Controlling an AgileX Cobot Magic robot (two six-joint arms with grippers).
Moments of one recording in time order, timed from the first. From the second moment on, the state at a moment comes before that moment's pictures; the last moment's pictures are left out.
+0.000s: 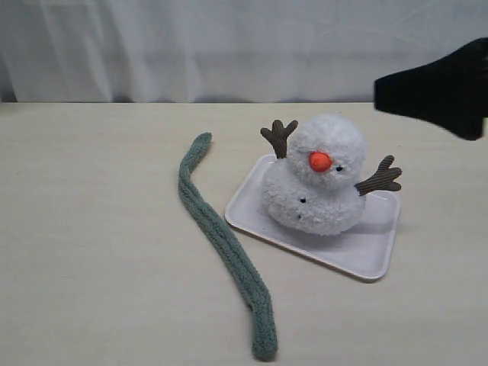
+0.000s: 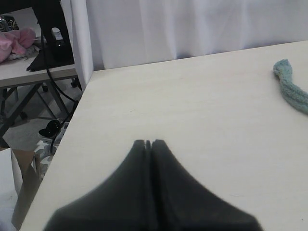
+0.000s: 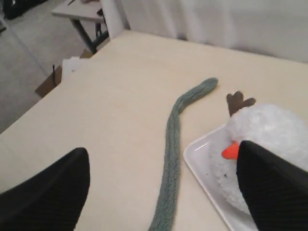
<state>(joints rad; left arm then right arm) 0.01 0.00 0.00 0.10 0.34 0.08 0.09 0.99 -0.93 0.86 0.86 -0.77</state>
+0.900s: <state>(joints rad) 0.01 0.00 0.00 0.10 0.34 0.08 0.65 1.93 -1.36 0.06 0.76 -0.05</state>
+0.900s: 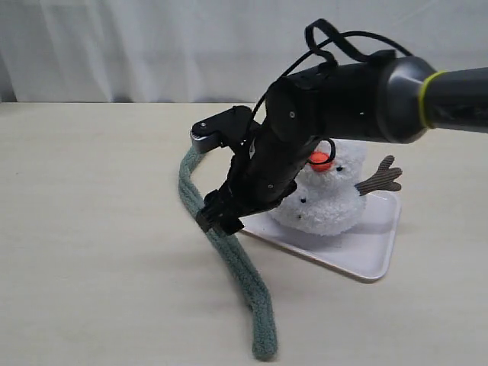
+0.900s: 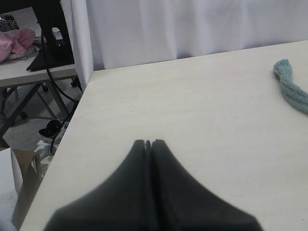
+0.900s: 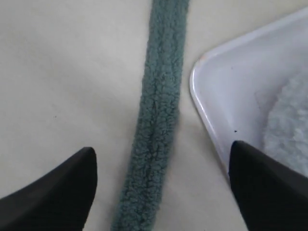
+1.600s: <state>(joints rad) 0.01 0.00 0.00 0.10 0.34 0.08 0.65 2.13 -1.40 0.11 0.62 -0.11</state>
